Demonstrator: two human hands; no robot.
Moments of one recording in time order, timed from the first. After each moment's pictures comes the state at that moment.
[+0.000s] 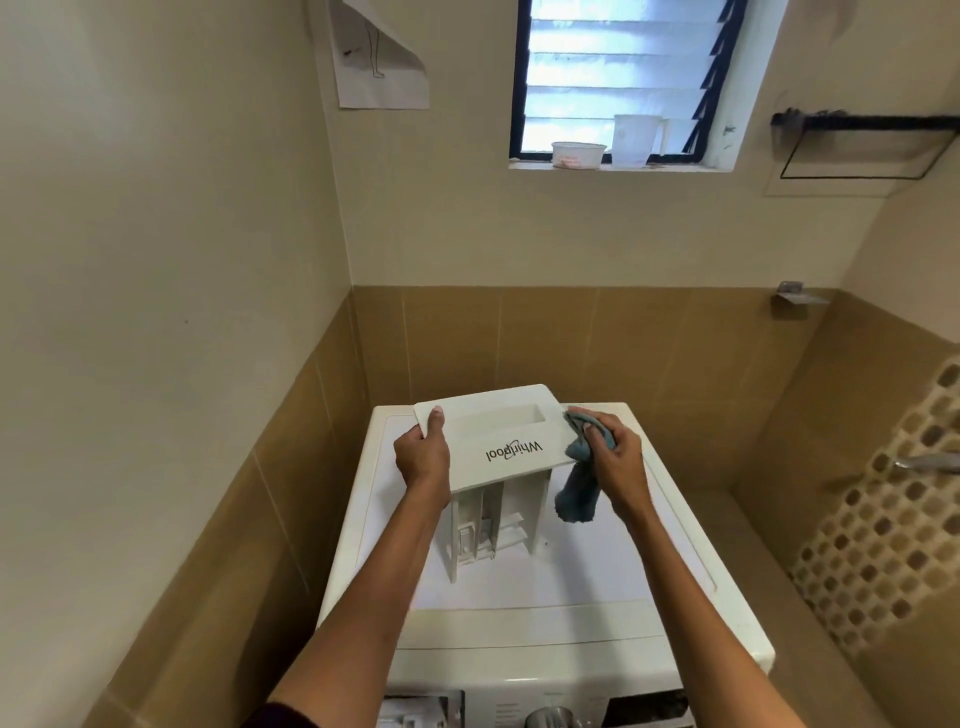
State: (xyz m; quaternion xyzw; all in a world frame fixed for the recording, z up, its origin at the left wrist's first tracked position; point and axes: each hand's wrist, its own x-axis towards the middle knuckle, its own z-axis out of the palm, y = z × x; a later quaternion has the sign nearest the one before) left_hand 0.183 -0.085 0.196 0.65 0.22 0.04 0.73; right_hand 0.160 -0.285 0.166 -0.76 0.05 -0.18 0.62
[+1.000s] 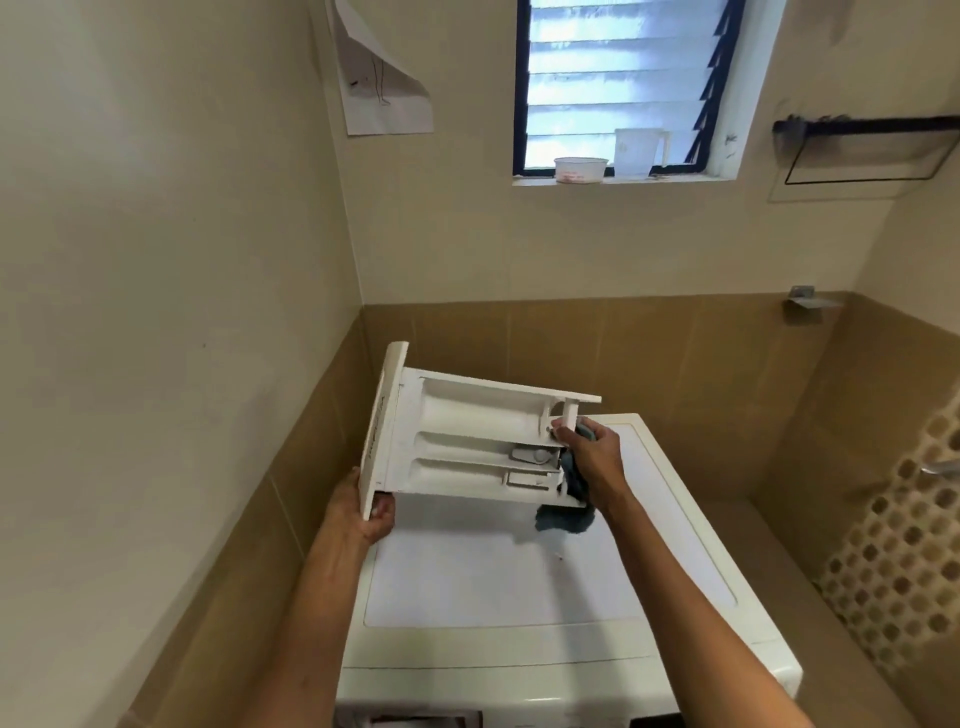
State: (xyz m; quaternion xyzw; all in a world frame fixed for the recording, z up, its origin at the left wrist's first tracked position) left_hand 0.177 0.005 0.188 0.31 0.31 -0.11 0.89; right_hand 0.192 -0.258 0.174 -0.68 0.14 -0.13 0.71
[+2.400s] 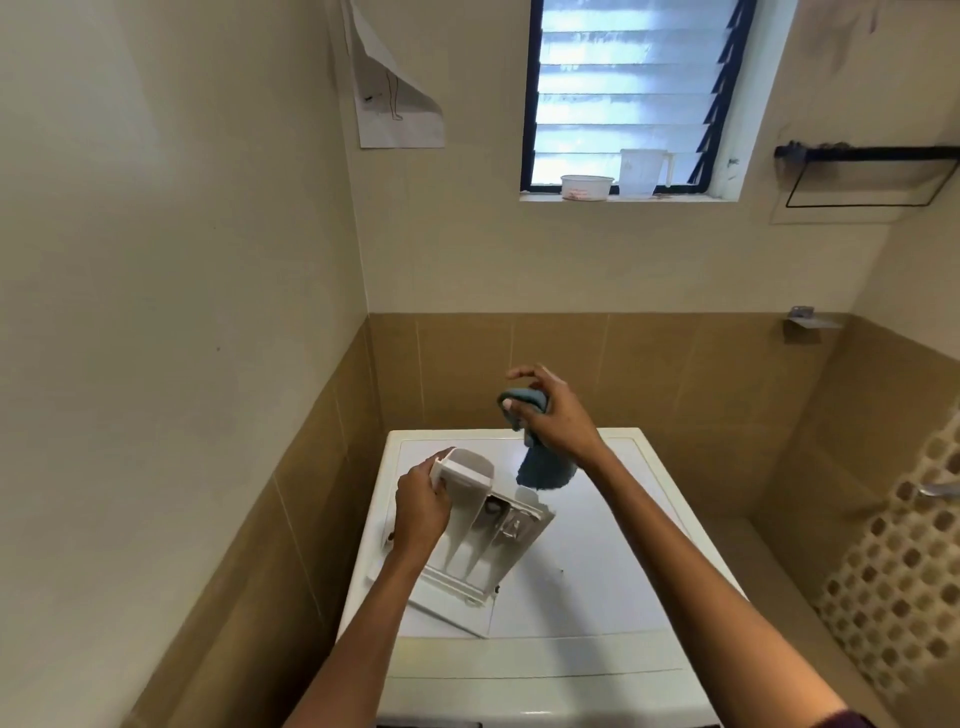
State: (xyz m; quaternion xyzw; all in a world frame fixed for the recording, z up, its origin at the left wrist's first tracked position) left_hand 0.159 -0.049 0.184 0.86 -0.02 0.13 0.49; right_hand 0.190 -0.217 0.252 -0.83 -0.10 -0.12 0.53
